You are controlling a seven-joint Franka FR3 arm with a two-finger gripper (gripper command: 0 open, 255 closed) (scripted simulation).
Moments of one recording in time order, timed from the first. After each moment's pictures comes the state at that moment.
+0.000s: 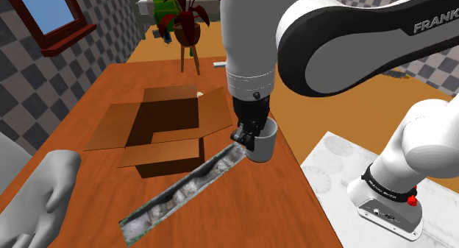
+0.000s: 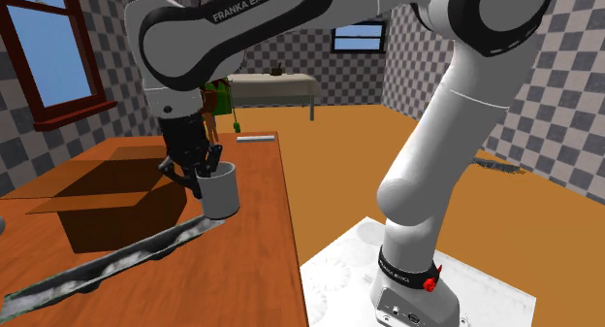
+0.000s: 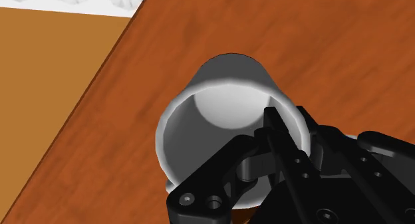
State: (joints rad) arm 0.10 -0.29 0.65 -2.19 0.15 1.86 0.54
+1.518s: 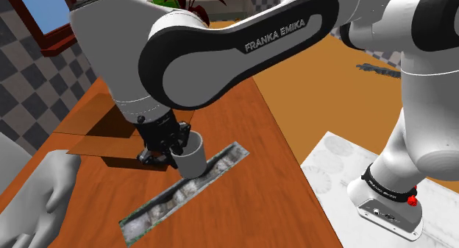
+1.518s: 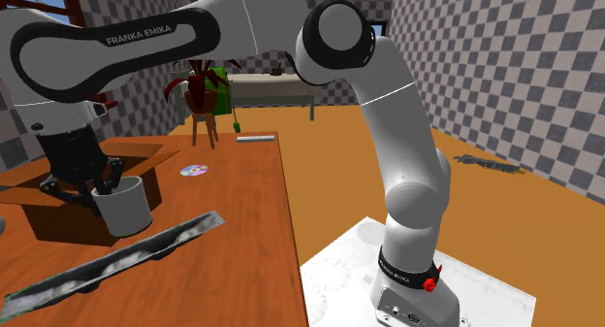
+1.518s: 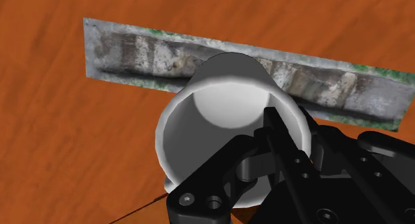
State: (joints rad) arm 0.28 0.48 0.73 -1.46 -0.32 1.72 0.91
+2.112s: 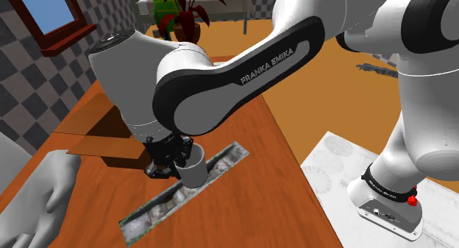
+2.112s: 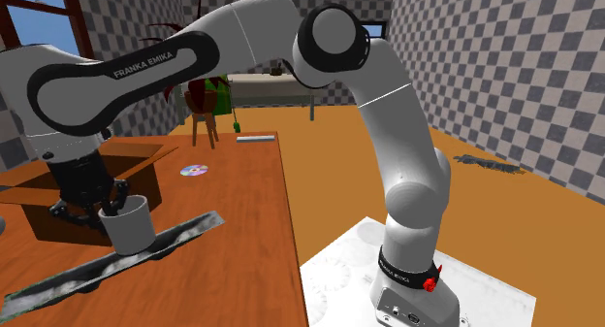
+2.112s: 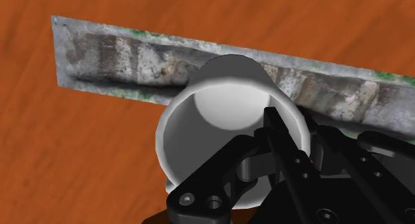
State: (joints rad) arm 0.28 0.51 0.71 -1.55 -0.34 1.83 0.93
